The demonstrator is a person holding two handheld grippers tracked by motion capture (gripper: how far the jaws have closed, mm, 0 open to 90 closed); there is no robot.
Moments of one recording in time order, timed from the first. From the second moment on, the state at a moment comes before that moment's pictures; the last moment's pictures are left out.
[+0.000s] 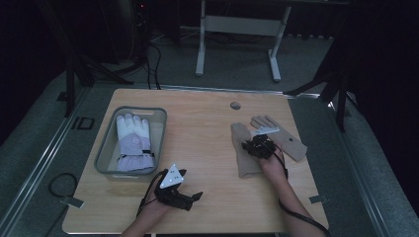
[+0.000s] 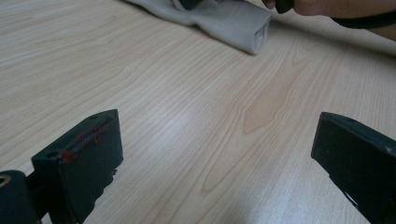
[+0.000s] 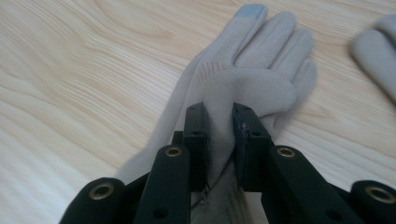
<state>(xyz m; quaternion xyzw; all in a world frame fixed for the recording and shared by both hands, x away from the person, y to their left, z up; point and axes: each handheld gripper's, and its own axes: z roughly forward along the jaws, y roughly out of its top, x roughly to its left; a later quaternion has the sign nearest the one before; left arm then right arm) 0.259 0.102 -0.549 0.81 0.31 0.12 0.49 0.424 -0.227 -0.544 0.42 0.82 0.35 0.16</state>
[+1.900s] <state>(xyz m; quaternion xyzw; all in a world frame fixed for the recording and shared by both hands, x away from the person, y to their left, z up) 0.257 0.102 -0.554 0.80 0.29 0.13 0.50 0.394 -0.272 -0.510 0.52 0.74 0.36 0.24</state>
